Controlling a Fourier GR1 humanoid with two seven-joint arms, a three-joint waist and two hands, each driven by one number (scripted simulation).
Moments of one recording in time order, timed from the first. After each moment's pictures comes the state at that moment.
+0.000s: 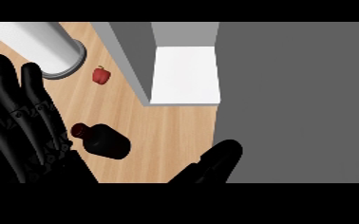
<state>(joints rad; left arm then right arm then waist) -0.66 0.00 -0.67 -2.18 -1.43 0.68 1.33 0.03 -0.14 0.22 -2.39 -0.27 0.07 0.35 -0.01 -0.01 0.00</state>
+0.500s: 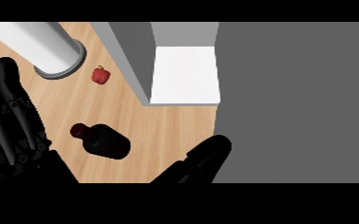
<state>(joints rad) -0.68 0.00 -0.62 -2.22 -1.41 0.62 1.33 0.01 -0.14 0.21 -2.39 -0.25 0.02 0.39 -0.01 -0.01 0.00</state>
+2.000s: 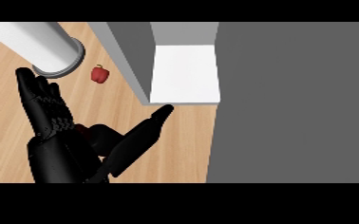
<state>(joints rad) -0.26 0.00 -0.53 -2.09 -1.25 0.81 1.13 0.08 -0.19 0.05 -2.40 -0.23 0.08 0.32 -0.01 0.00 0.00</state>
